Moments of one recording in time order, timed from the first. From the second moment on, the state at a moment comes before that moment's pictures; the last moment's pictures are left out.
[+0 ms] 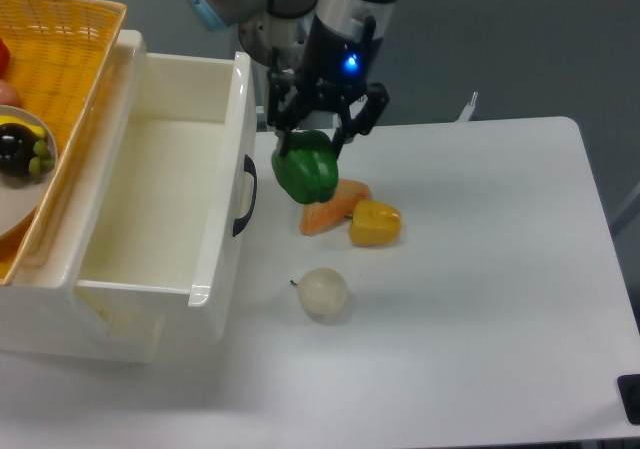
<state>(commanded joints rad) 2.55 -1.52 -1.57 -1.45 1.07 0.27</state>
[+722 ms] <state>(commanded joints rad) 2.41 -1.52 -1.58 -1.47 1.04 0.20</state>
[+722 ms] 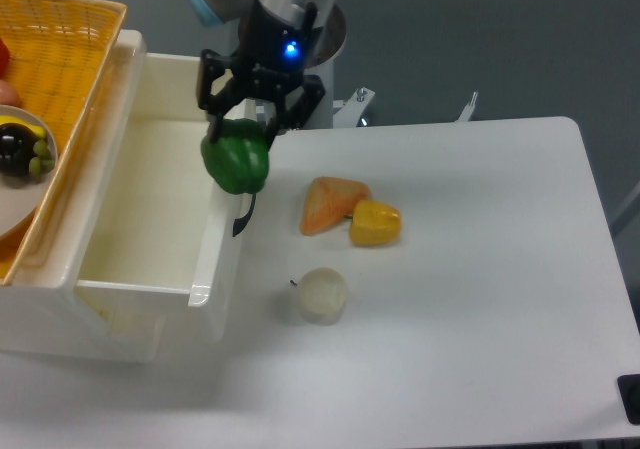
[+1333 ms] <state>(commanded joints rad) 2.35 -1.53 -1.62 -1.47 1.05 0.21</state>
